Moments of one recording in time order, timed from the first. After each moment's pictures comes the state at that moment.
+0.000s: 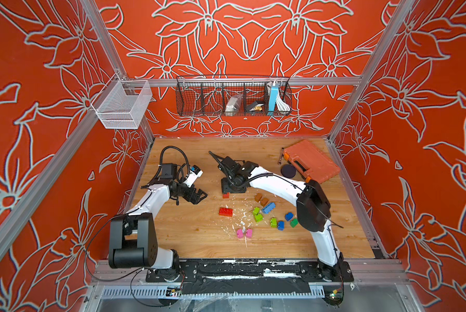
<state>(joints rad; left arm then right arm) 0.12 1.40 0.82 -0.46 0.54 0.49 0.93 2.15 1.87 -0.90 0.07 0.73</state>
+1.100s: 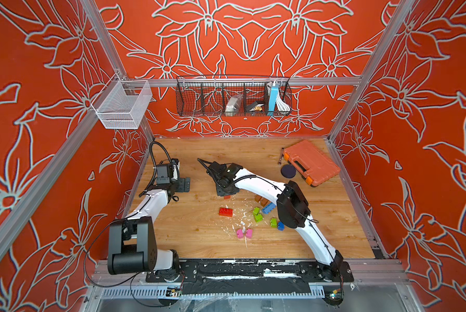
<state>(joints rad) 0.15 1.38 0.77 -0.19 0.02 0.14 0.96 2.35 2.10 -1.05 0.16 0.68</state>
